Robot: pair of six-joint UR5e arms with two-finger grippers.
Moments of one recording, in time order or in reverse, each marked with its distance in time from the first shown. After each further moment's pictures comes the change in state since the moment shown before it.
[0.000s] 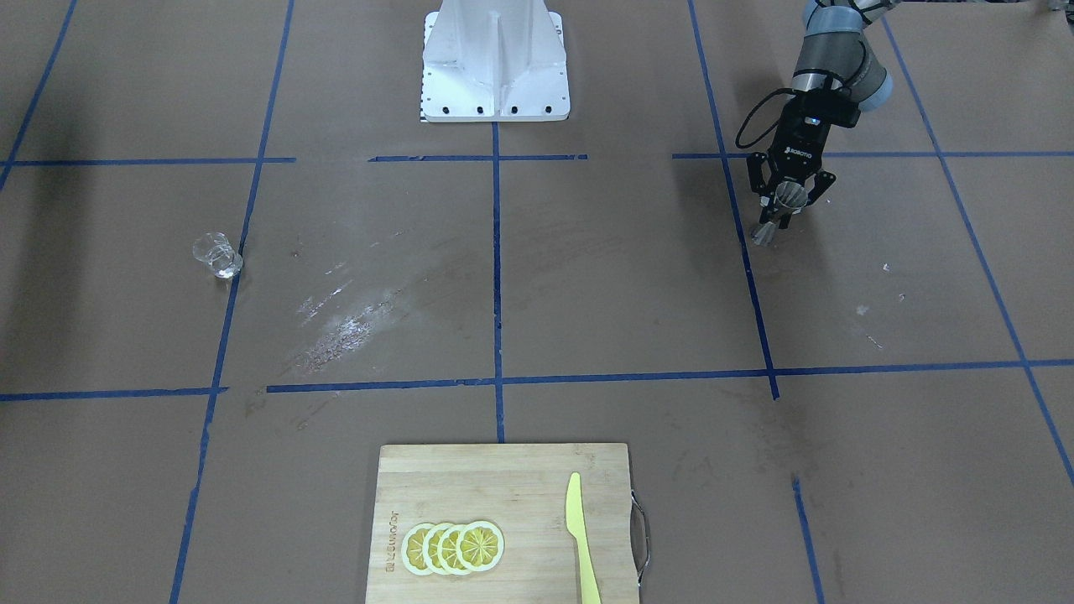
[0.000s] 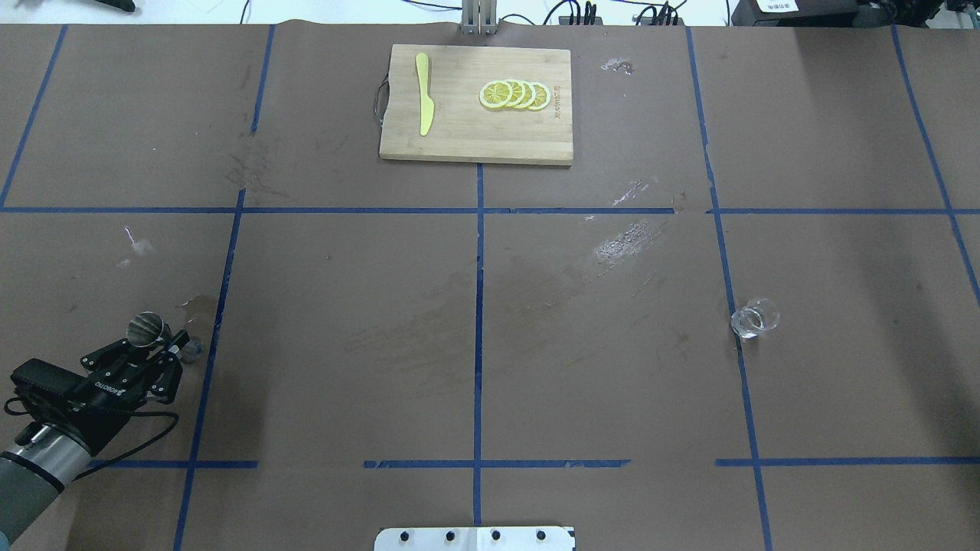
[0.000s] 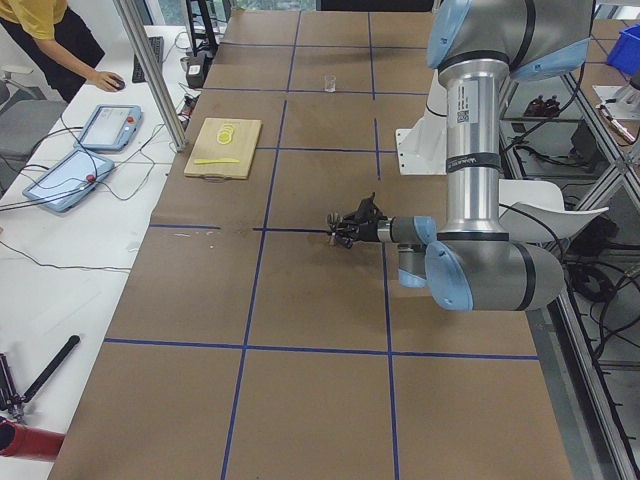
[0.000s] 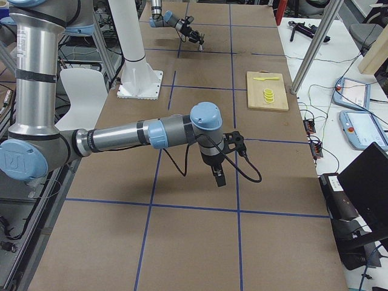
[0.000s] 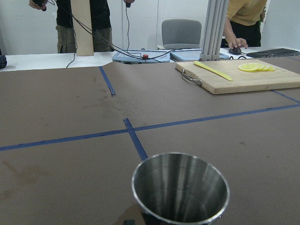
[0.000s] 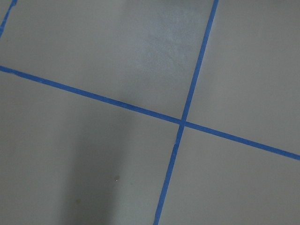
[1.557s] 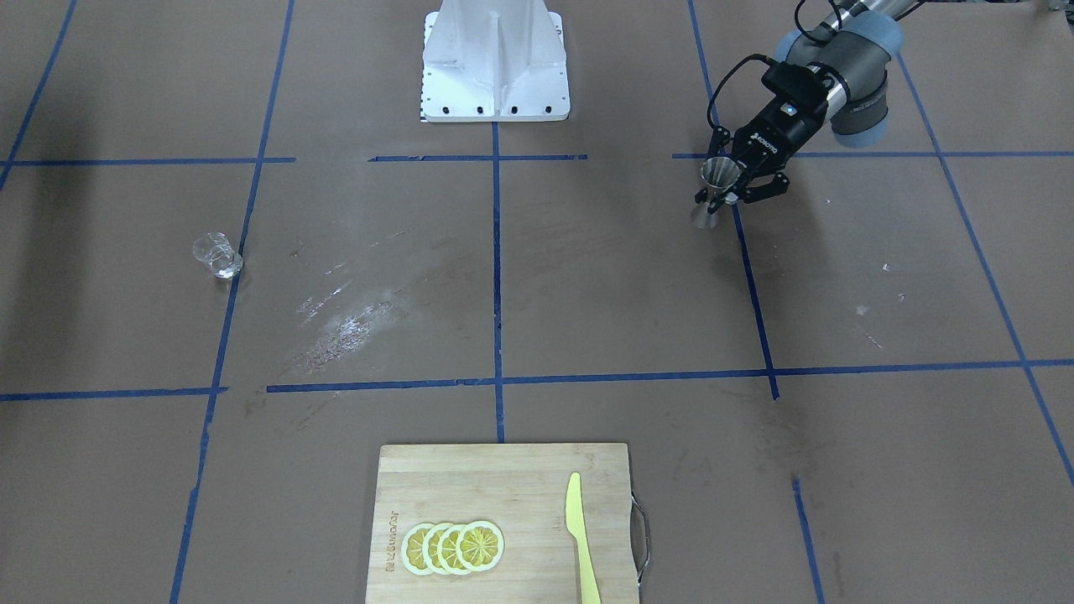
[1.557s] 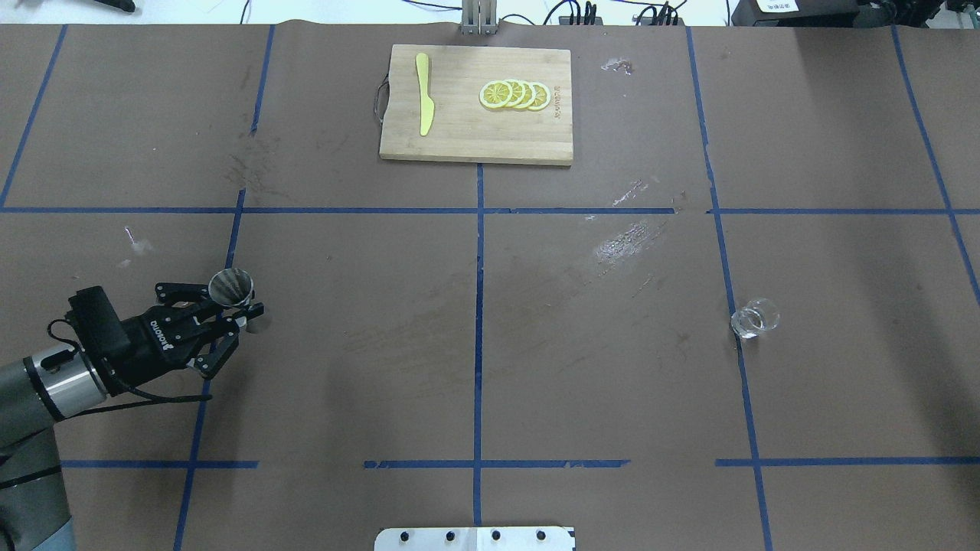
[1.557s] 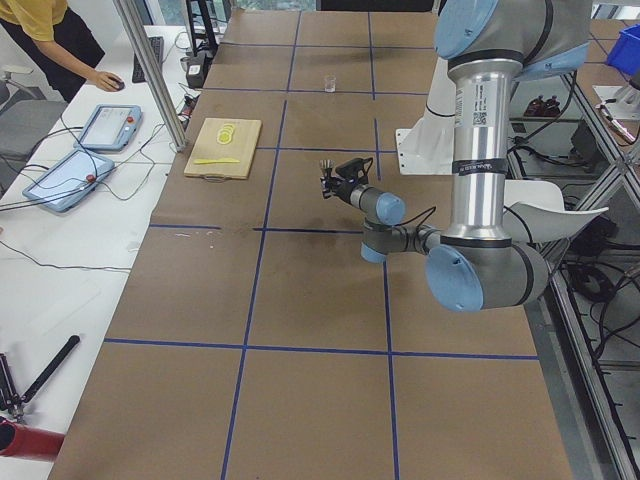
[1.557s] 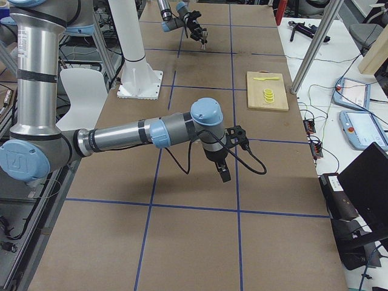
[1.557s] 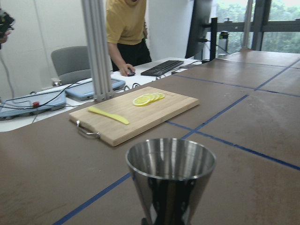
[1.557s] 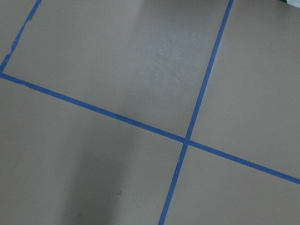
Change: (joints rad) left arm -0.329 -0.179 -0.049 -0.195 -0.787 0.556; right arm -0.013 0.012 0.001 0.068 0.001 0.007
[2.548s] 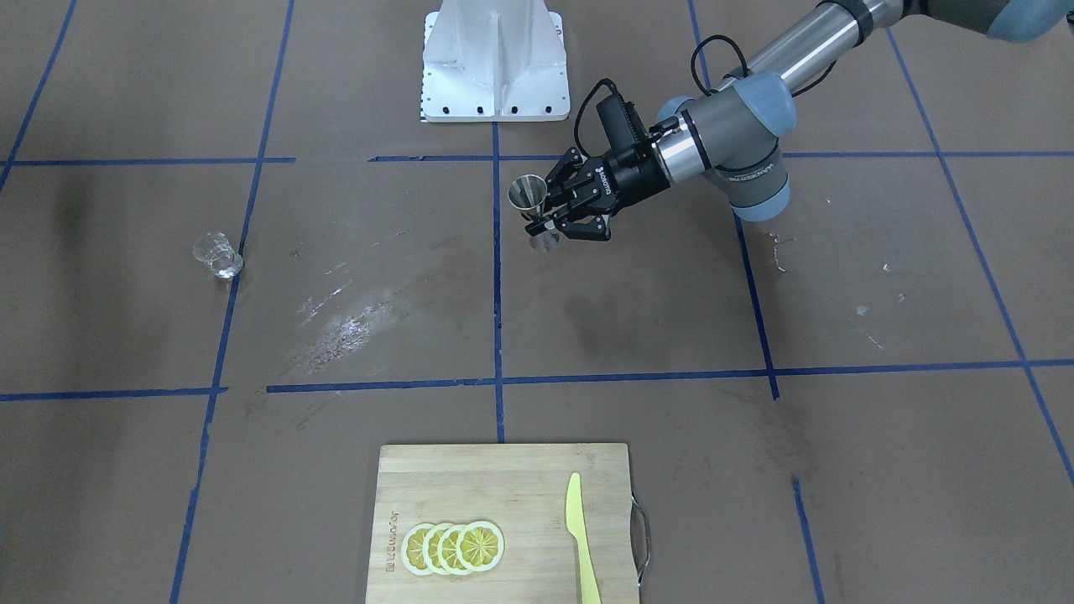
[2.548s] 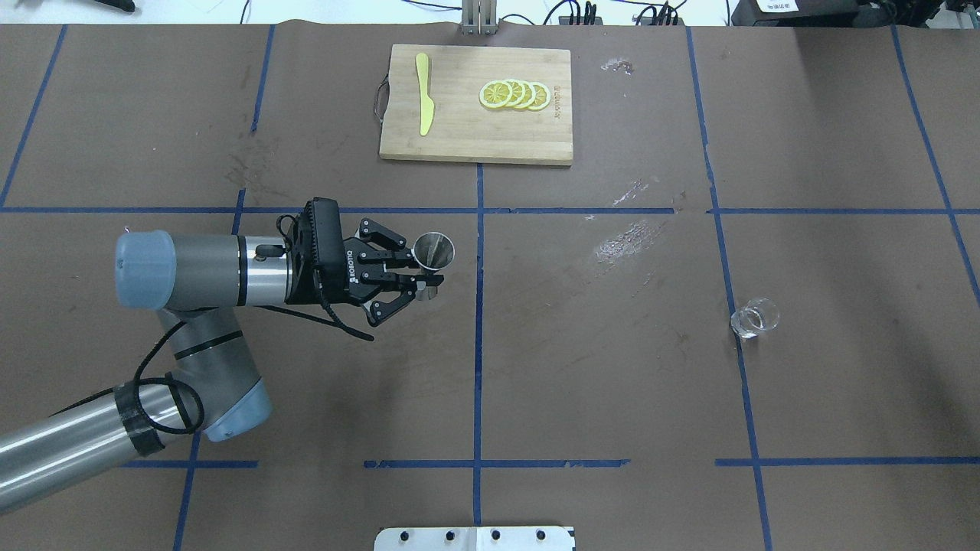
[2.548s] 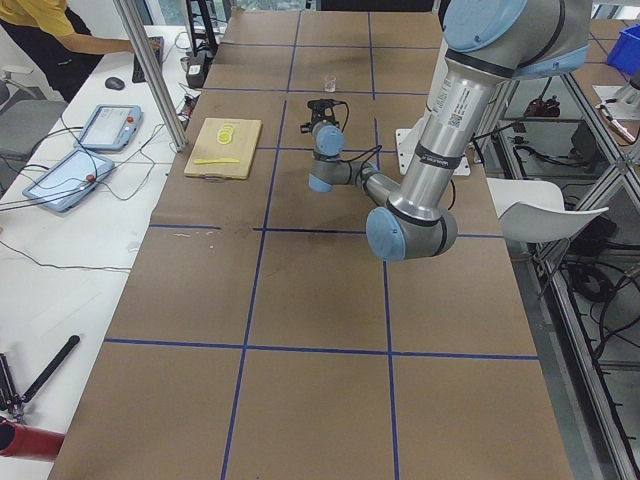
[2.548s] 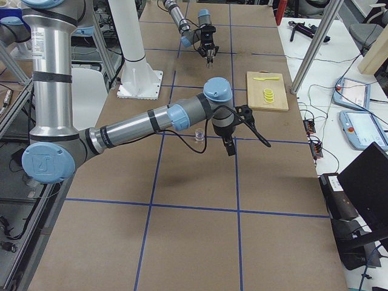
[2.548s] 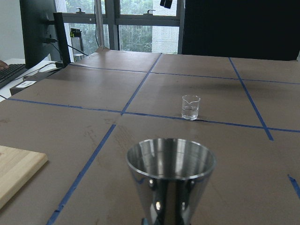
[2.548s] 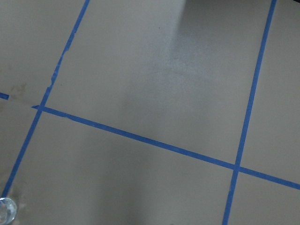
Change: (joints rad) left arm -0.165 -0.517 0.194 0.300 -0.489 0.110; right arm -0.203 0.086 0.089 0.014 -0.001 0.402
